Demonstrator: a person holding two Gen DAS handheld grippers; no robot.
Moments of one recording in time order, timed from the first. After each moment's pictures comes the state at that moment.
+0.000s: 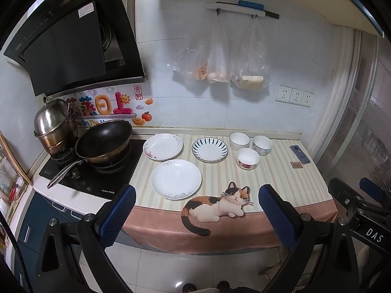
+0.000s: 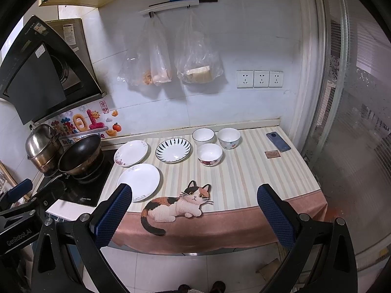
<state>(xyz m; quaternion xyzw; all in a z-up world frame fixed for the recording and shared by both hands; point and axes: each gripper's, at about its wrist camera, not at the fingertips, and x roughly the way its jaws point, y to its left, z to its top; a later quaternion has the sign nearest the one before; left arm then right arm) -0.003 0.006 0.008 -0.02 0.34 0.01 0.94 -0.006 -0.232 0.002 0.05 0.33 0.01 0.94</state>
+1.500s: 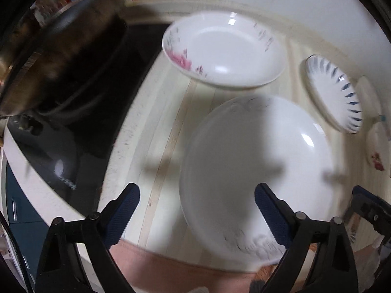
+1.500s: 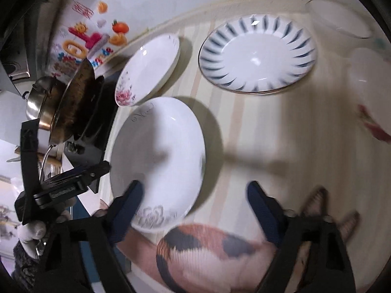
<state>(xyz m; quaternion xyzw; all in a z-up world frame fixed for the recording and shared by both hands) 0.331 0.170 -0.338 -0.09 0.62 0.11 0.77 0.419 -0.096 -0.374 0.13 0.59 0.24 0.76</state>
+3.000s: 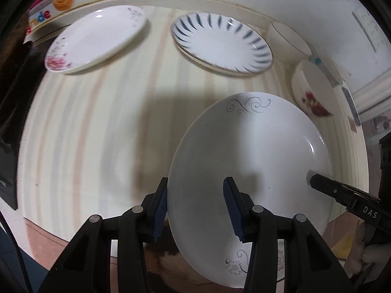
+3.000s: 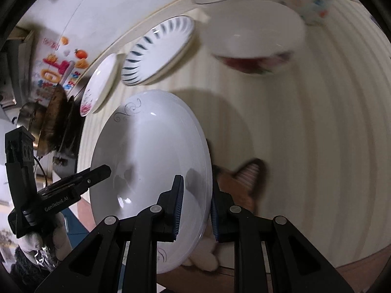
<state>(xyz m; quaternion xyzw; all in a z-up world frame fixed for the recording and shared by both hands) 0.296 0.019 -0.334 -0.09 0.61 -0.05 0.79 0.355 -0.272 -0.387 0.18 0.60 0.16 0.77</state>
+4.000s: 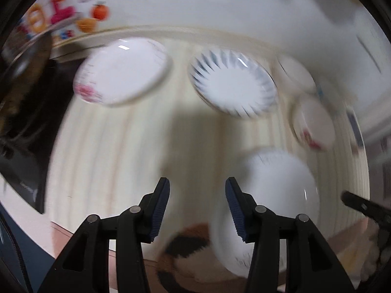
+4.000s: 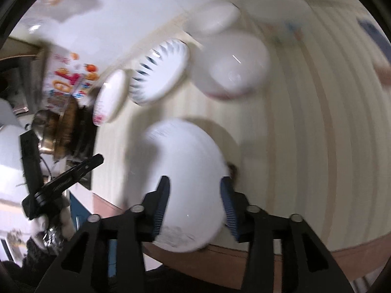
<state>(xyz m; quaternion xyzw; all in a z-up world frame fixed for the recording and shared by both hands) 0.298 0.044 -0.262 -0.09 0.56 0.02 0.82 0.368 -0.303 -0.319 0.19 0.59 0.18 0.77</state>
